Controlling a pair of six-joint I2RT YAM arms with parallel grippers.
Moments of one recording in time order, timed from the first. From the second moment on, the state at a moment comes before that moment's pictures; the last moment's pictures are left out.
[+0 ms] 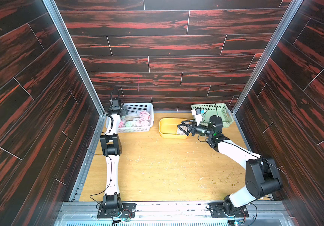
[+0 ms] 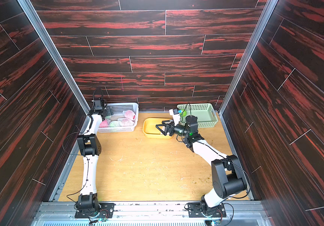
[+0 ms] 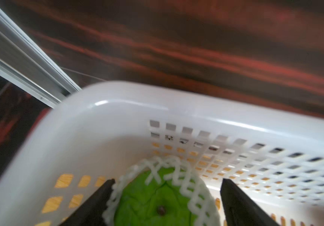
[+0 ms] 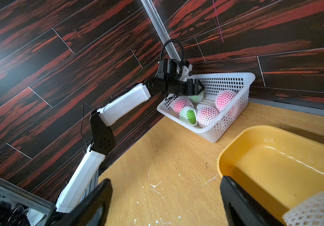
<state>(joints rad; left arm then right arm) 0.13 2.80 2.68 -0.55 -0.10 -0.13 0.34 1.58 1.00 0.50 -0.85 0.46</state>
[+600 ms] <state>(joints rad) 0.13 2.81 2.68 -0.54 -0.07 -0.13 0.34 1.58 0.99 0.52 -0.86 0.48</state>
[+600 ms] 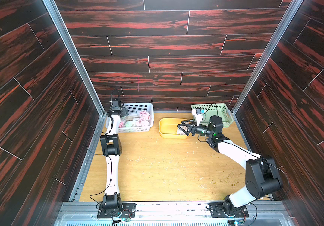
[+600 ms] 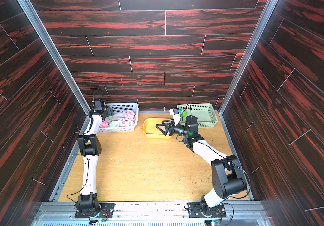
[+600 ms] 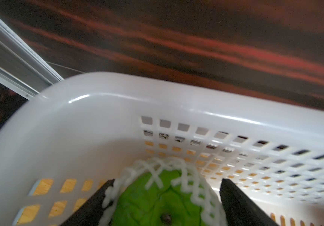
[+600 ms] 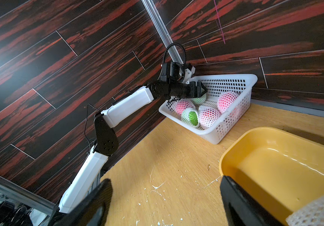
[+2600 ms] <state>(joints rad) 0.12 2.52 2.48 -0.59 0.03 -0.07 0.34 1.55 0.99 0.51 -0.85 0.47</state>
